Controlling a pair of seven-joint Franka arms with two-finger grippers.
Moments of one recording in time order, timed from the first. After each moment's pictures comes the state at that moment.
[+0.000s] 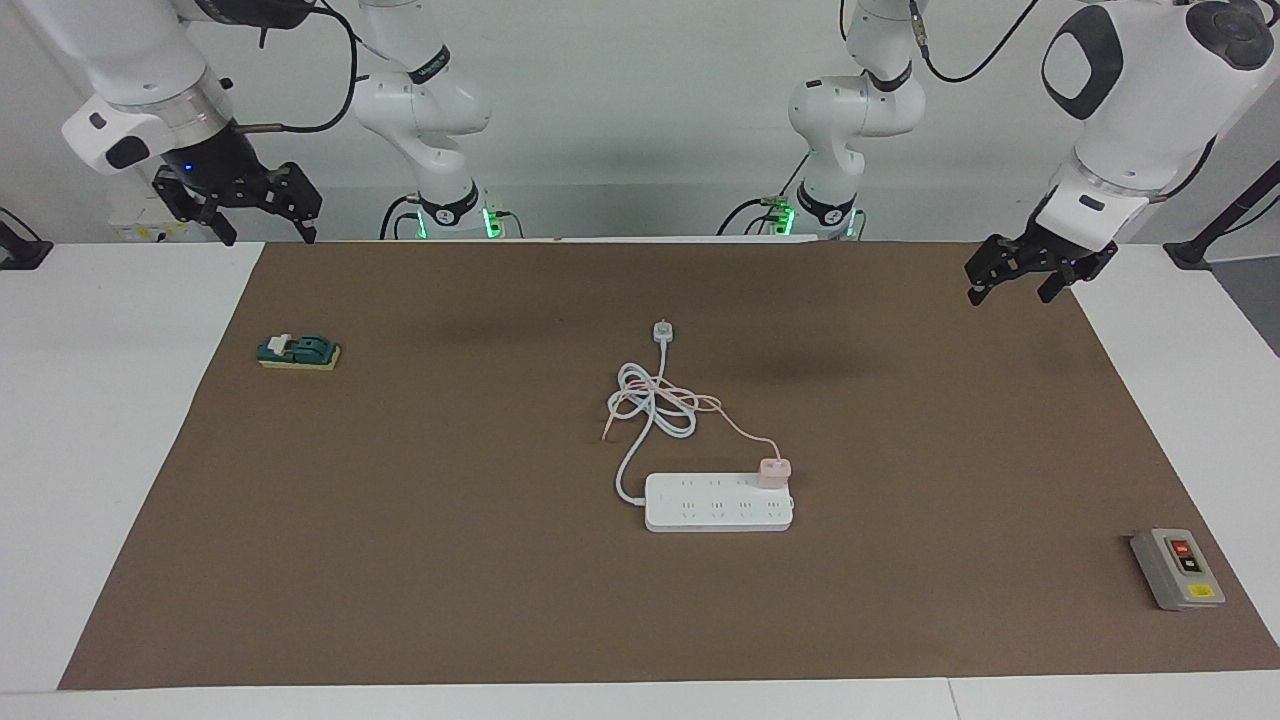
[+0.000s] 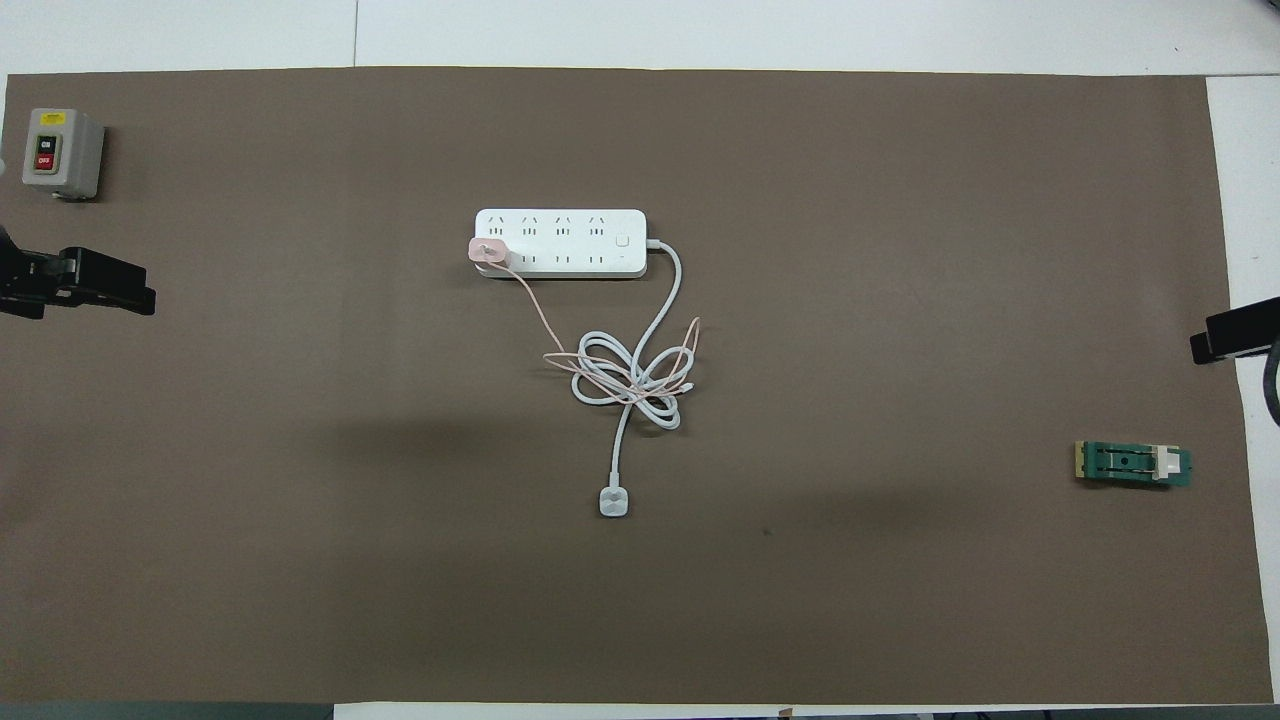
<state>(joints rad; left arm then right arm) -0.06 0.02 0.04 -1.62 0.00 1.62 0.02 -0.05 -0.06 -0.05 -1.57 -0.01 1.44 -0.11</state>
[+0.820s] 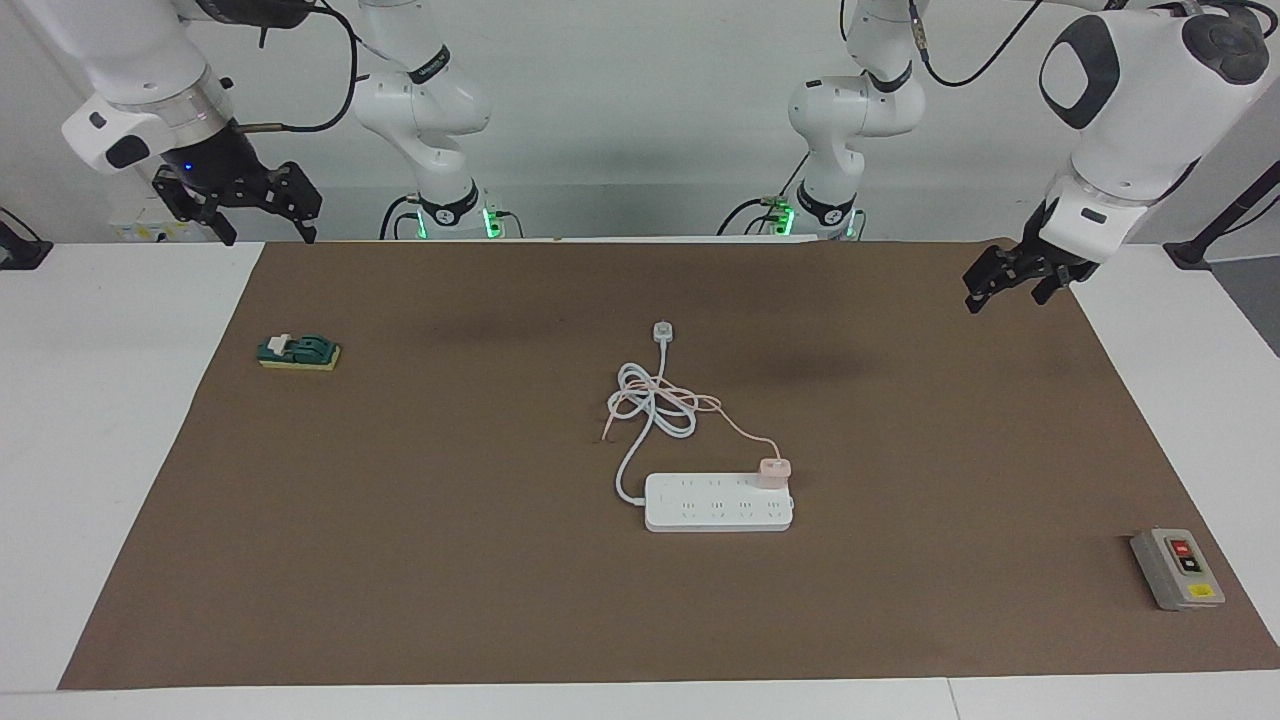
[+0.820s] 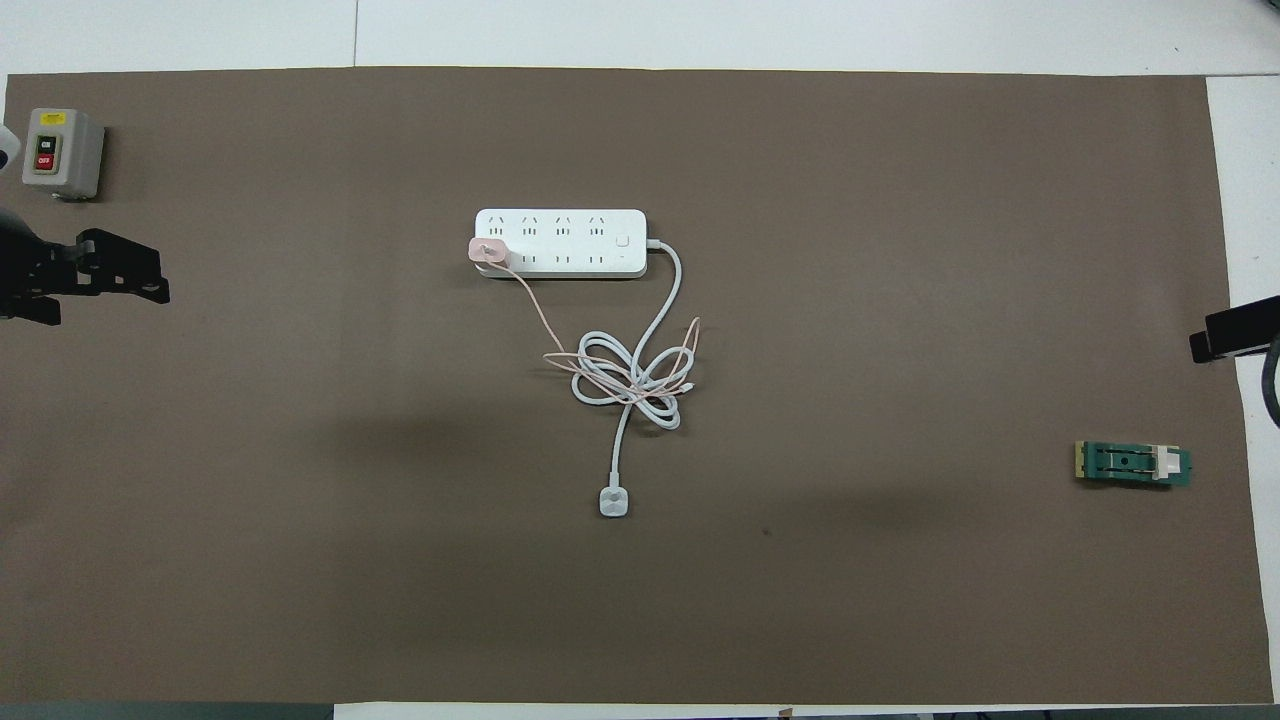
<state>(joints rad) -0.06 0.06 0.03 -1.60 -0.01 1.62 -0.19 -0.05 -0.06 -0.04 -1.57 -0.01 1.44 -0.08</state>
